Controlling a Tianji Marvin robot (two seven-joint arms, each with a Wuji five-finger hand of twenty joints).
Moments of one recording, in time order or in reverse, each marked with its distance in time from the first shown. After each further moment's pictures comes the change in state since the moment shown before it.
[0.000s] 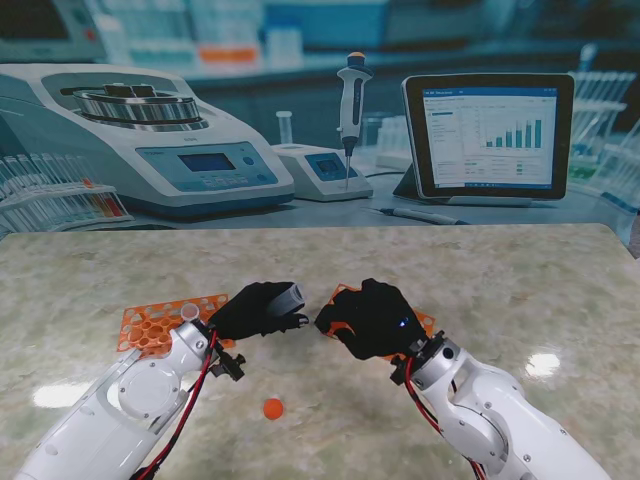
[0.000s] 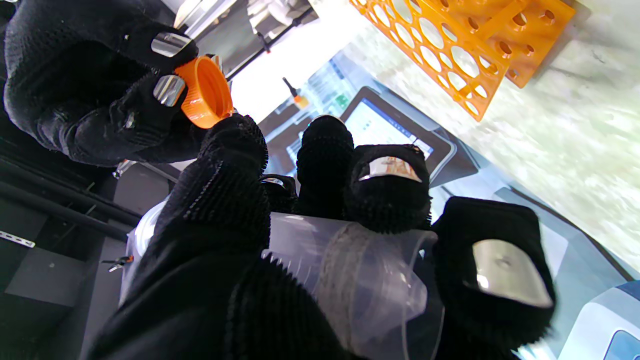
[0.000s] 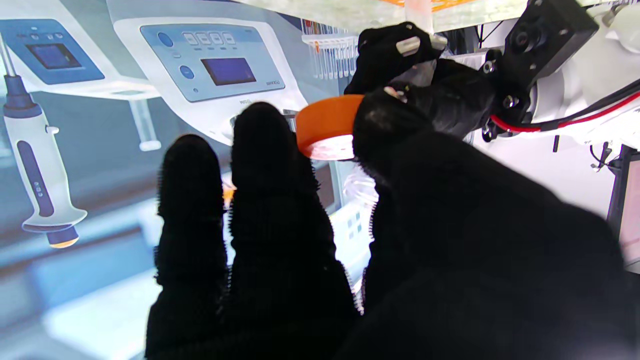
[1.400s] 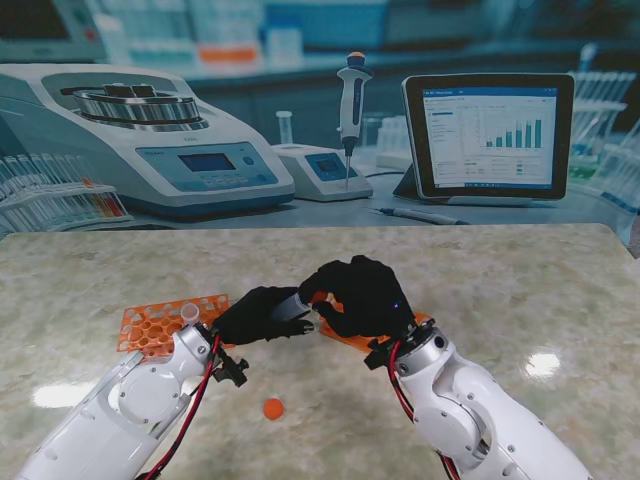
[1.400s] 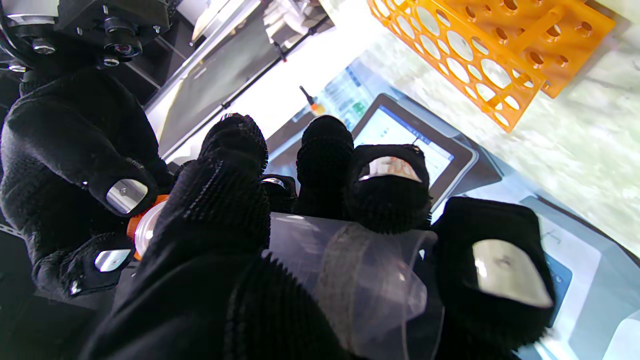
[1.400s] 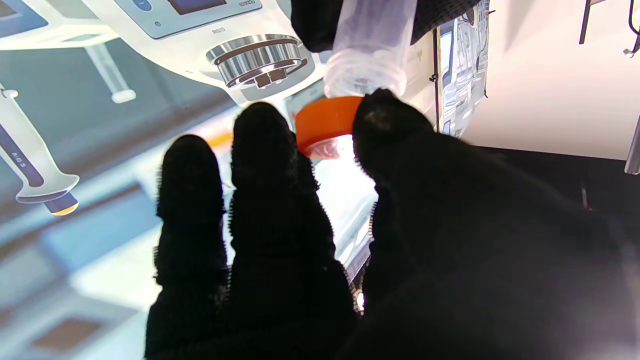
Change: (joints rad) left arm 0.014 0.006 0.009 -0.026 0.004 -0.036 -0.006; right arm 0.048 -0.049 -0.073 -0.024 0.159 0.063 -0.101; left_hand 0.000 0.000 0.000 0.000 0.000 0.000 0.000 0.000 0.000 0.000 0.000 0.000 0.001 0.000 0.000 -0.001 0.000 0.000 0.000 0.000; right_hand 0.000 0.000 0.002 0.000 0.000 0.000 0.000 0.009 0.000 0.001 0.000 0.000 0.000 0.000 0.000 0.000 0.003 0.000 0.011 0.000
